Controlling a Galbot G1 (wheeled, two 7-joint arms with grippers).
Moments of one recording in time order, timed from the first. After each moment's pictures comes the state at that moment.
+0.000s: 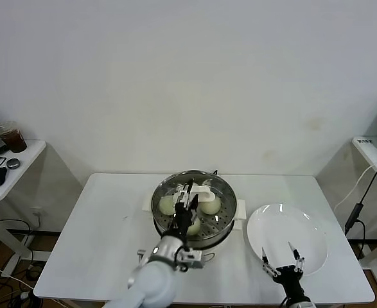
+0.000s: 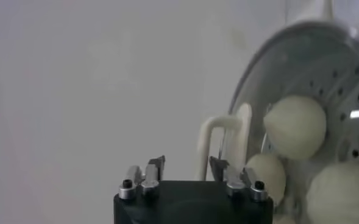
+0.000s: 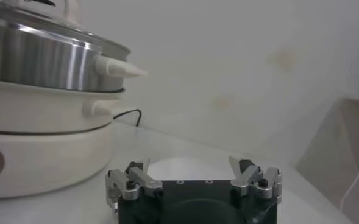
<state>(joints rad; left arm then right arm) 1.04 -1.22 0.15 -2.00 1.03 0.49 0.08 -1.60 1.51 0.74 1.76 -0.08 0.30 -0.18</state>
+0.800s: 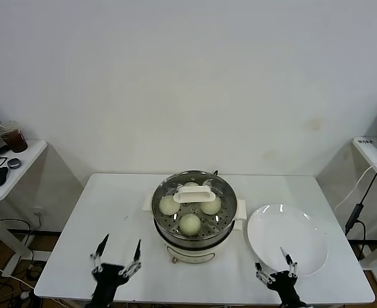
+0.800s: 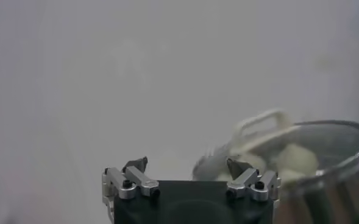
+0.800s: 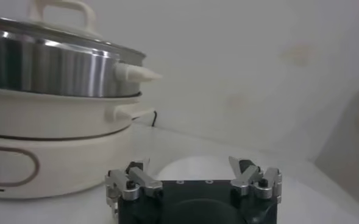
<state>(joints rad) 1.81 -1.27 -0.45 -2.16 -0.03 -0.14 -0.18 -1.68 1.45 0.68 1.84 0.03 0.24 -0.22</state>
